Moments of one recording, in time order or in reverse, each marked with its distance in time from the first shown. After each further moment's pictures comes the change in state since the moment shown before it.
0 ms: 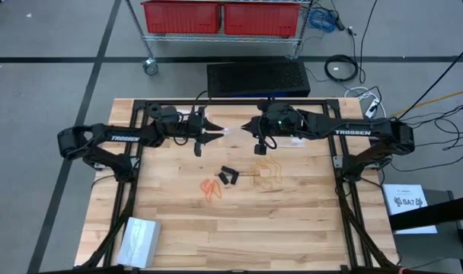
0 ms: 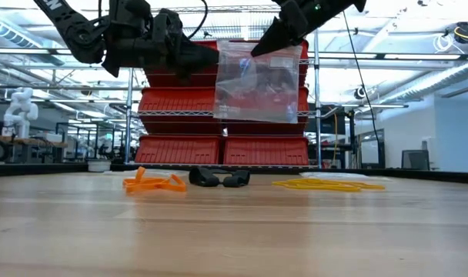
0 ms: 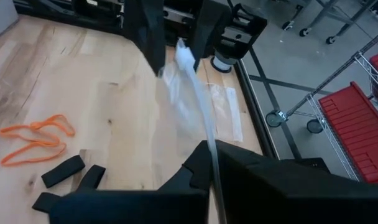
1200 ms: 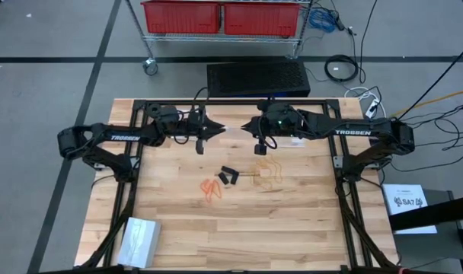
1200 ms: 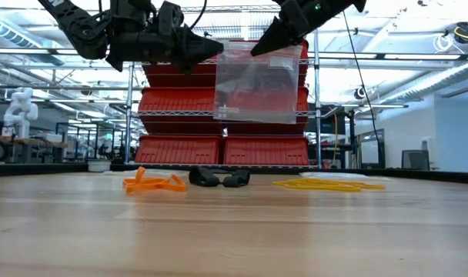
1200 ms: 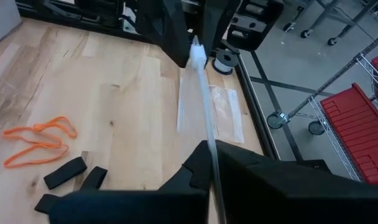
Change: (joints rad) left arm -0.016 0.000 0.039 0.016 -0.045 0.010; right arm 0.000 0.000 0.000 0.004 -0.009 0.004
